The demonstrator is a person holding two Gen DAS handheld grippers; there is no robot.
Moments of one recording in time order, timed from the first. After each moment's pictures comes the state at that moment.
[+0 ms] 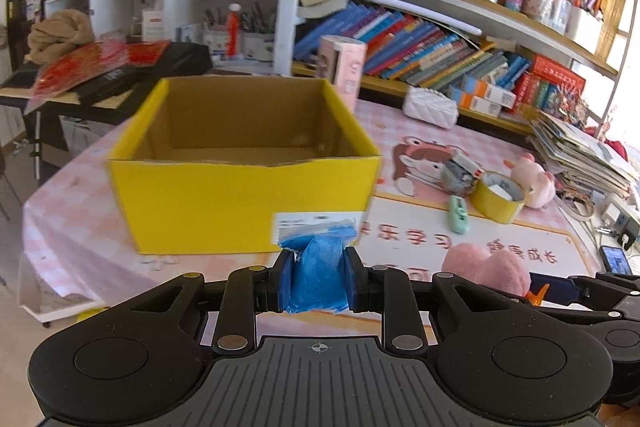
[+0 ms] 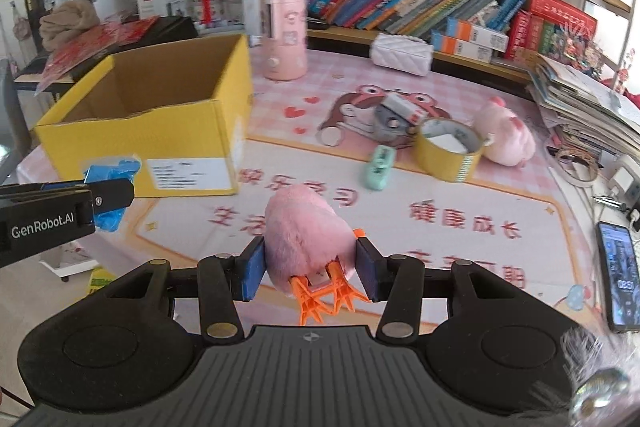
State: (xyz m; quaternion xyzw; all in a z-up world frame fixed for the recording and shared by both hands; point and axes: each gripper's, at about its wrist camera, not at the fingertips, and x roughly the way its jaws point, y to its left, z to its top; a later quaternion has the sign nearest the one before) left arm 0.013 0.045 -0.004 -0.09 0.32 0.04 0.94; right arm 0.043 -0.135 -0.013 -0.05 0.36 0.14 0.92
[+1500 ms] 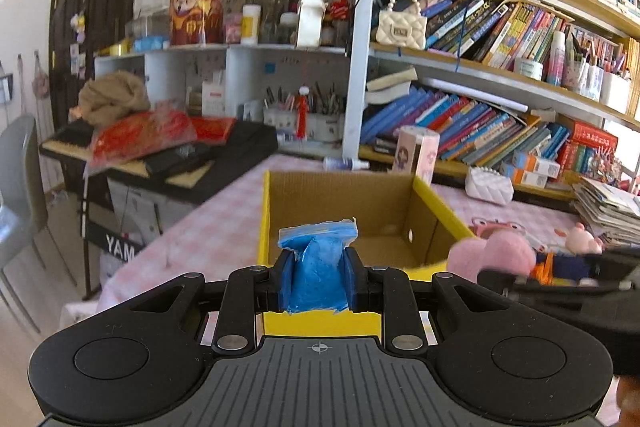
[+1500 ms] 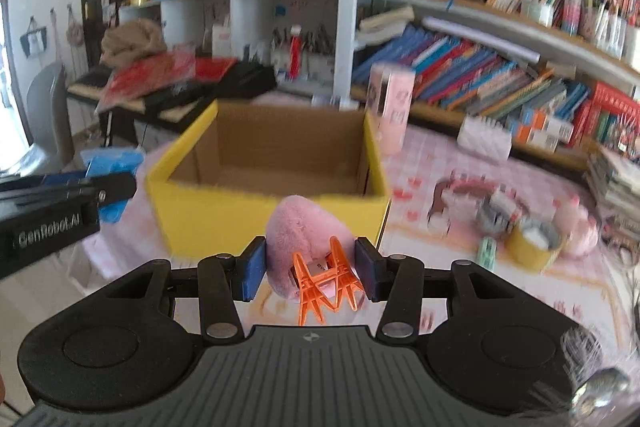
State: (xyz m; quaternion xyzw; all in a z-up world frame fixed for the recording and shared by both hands) left arm -0.006 0.141 0.035 -0.05 0.21 0.09 0.97; right arm 0.035 -0.019 0.038 -0.08 0.26 0.20 0.94
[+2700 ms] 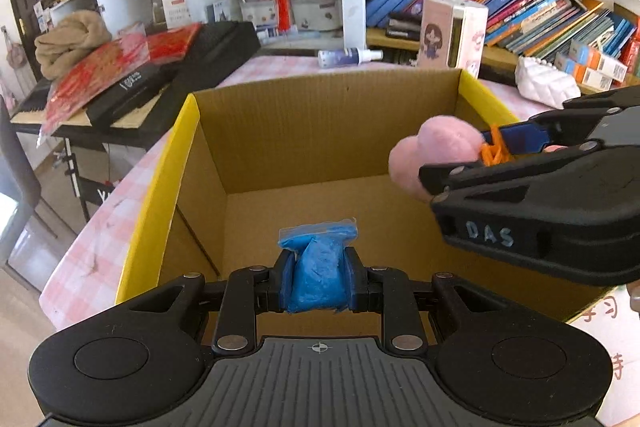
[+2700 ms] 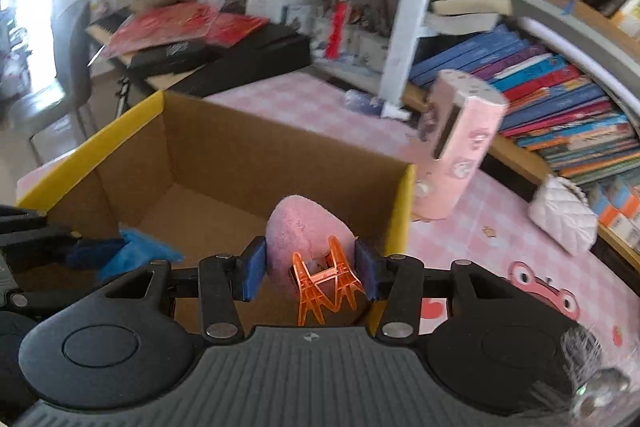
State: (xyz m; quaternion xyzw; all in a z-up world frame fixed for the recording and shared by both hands) left arm 0.179 0.130 -0.037 -0.01 0.39 0.11 0.91; right arm 0.254 0.042 -0.014 -0.18 0.32 0.30 0.88
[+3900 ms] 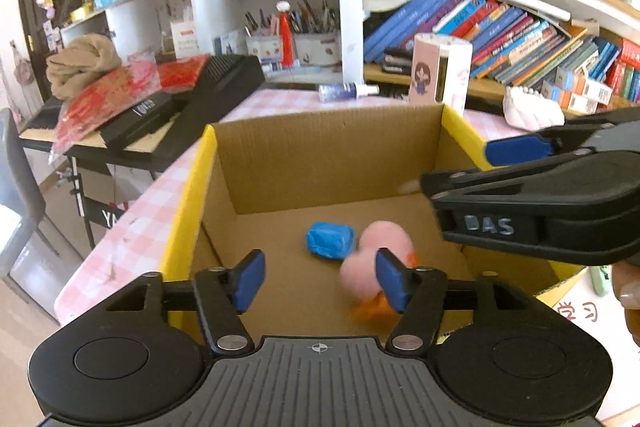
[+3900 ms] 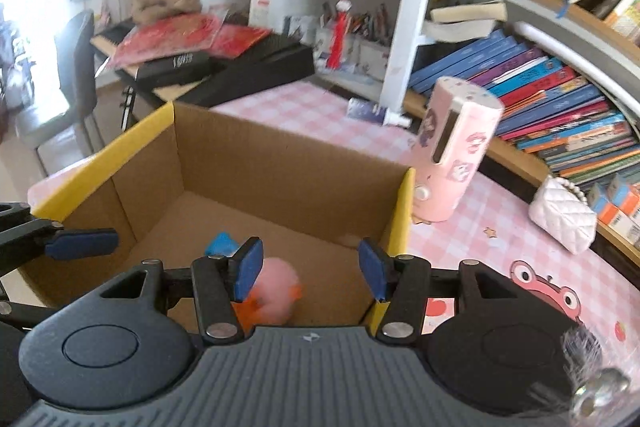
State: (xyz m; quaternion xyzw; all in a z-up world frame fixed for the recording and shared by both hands) left arm 0.144 0.122 -0.013 -0.01 0.34 0.11 0.93; right arm 0.229 0.025 0.006 -0.15 0.29 0.29 0.90
